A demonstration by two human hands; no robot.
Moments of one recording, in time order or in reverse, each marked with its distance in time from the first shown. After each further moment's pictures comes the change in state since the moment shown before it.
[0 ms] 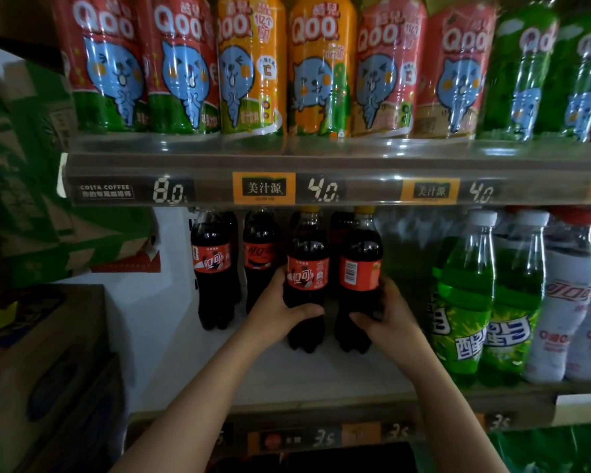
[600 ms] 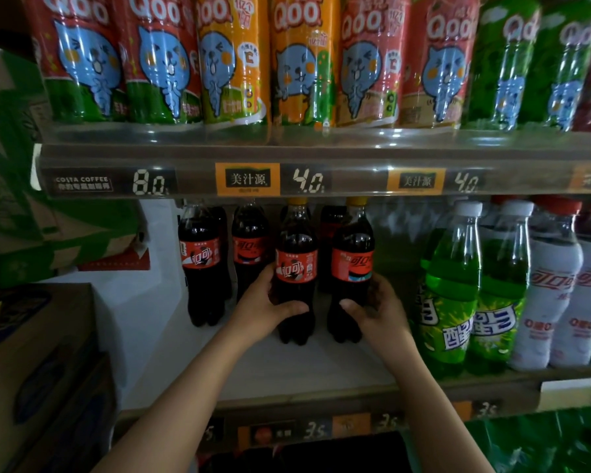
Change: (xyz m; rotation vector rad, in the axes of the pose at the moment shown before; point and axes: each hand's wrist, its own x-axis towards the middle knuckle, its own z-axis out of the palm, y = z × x) left_hand 0.000 -0.009 -0.004 0.013 0.001 -0.023; right_hand 0.005 0.021 0.008 0.101 0.138 -0.003
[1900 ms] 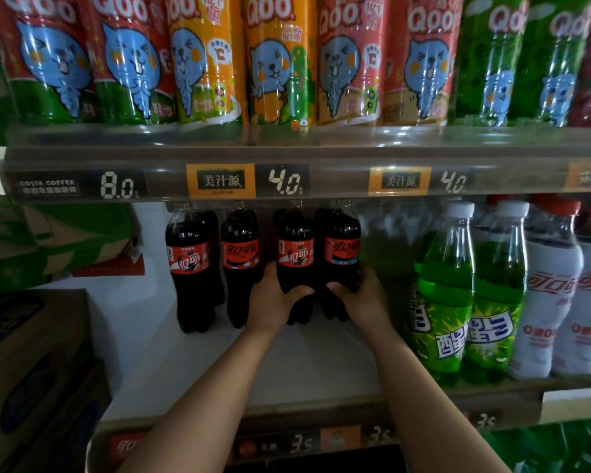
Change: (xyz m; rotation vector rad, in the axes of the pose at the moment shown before) left_hand 0.049 -0.018 0.042 0.207 0.322 -0.002; right_hand 0.058 0.005 0.016 -0.037 0.029 0.130
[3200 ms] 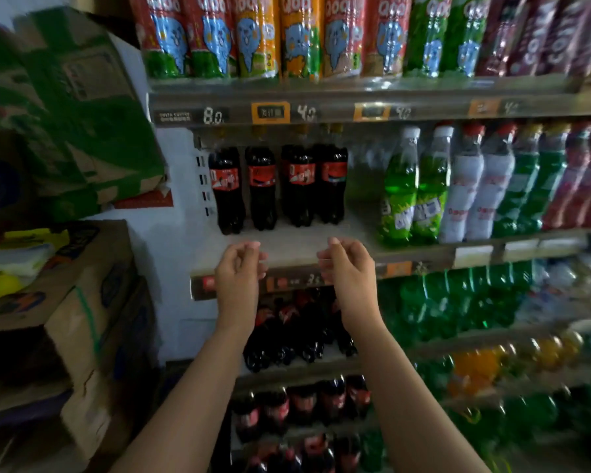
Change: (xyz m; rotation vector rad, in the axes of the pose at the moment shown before) left_hand -0.227 0.049 -0.135 -0.586 0.204 -0.174; right_hand -0.276 -0.072 -0.020 0.305 0.089 0.078
